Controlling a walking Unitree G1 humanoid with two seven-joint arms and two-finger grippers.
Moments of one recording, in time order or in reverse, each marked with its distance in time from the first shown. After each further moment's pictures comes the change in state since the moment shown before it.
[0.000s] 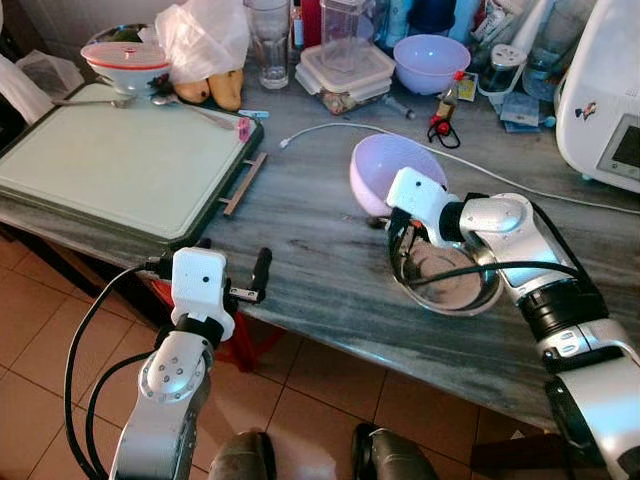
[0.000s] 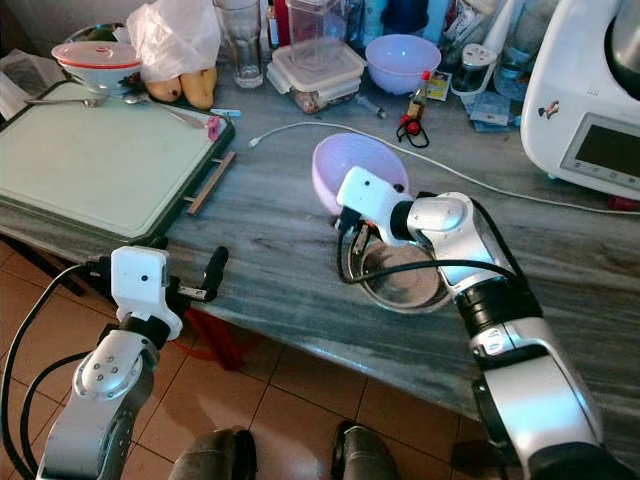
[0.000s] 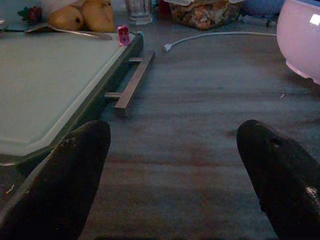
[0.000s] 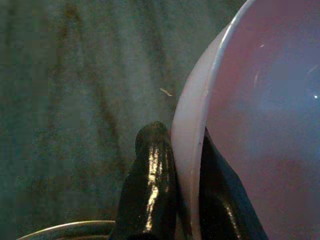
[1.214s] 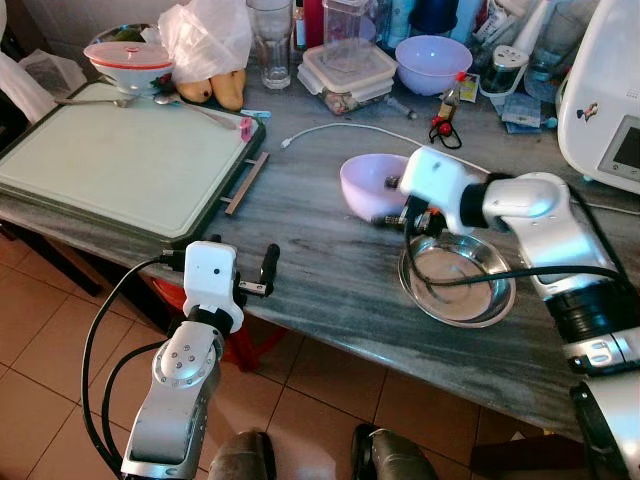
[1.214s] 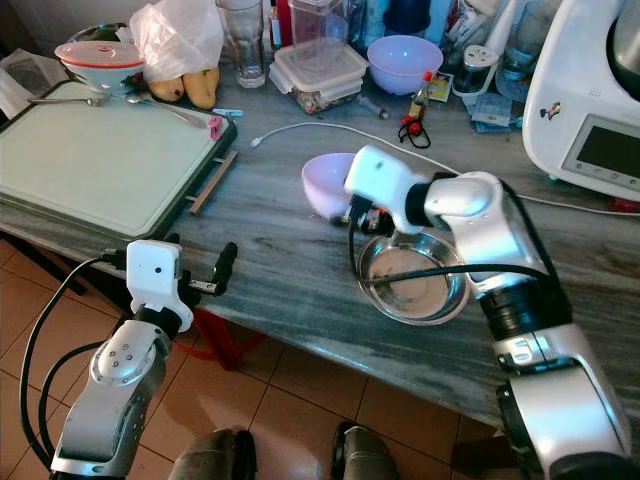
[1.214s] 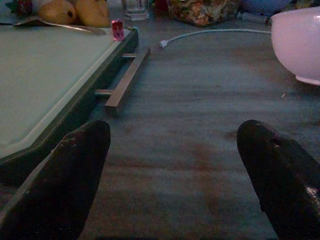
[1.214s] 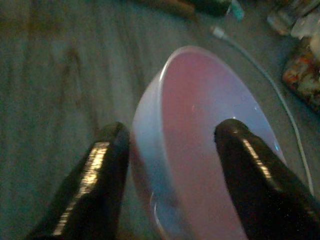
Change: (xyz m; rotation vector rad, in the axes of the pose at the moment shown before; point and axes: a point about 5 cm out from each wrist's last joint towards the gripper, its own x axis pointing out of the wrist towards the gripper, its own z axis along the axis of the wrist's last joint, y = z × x) left arm 0.015 -0.004 -0.006 -0.013 0.008 -0.016; right arm -0.032 -0.009 0.027 -0.033 -0.067 -0.053
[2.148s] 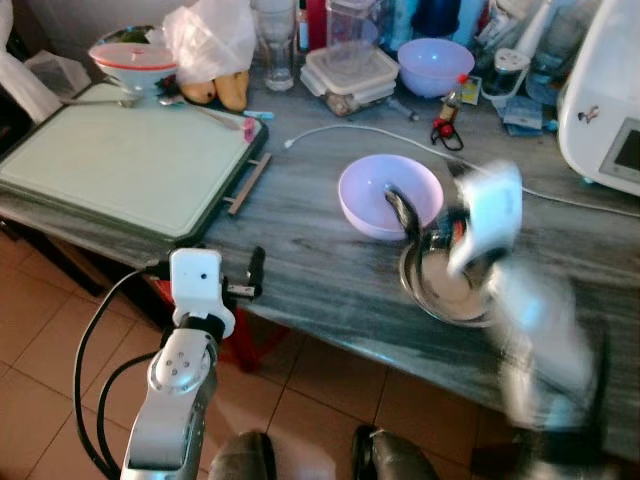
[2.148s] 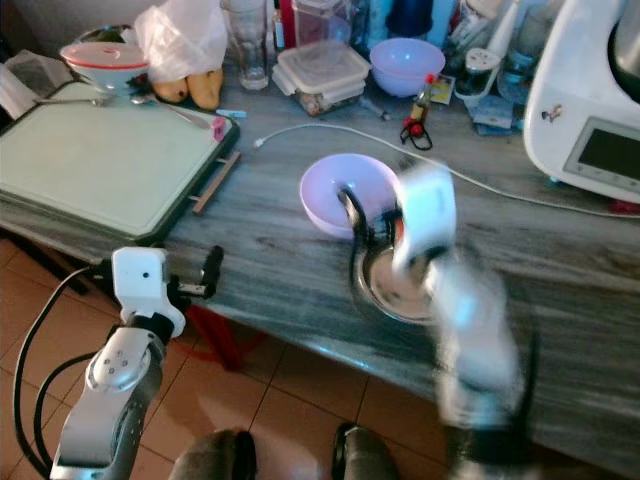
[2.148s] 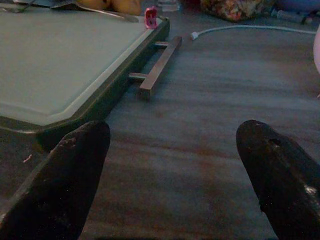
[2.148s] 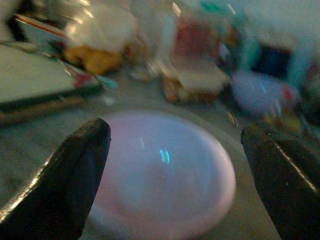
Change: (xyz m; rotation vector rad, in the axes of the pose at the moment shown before) left arm -0.006 0.010 -0.006 -0.053 0.028 0.113; right arm -0.025 0.076 -0.016 0.479 -0.312 -0.724
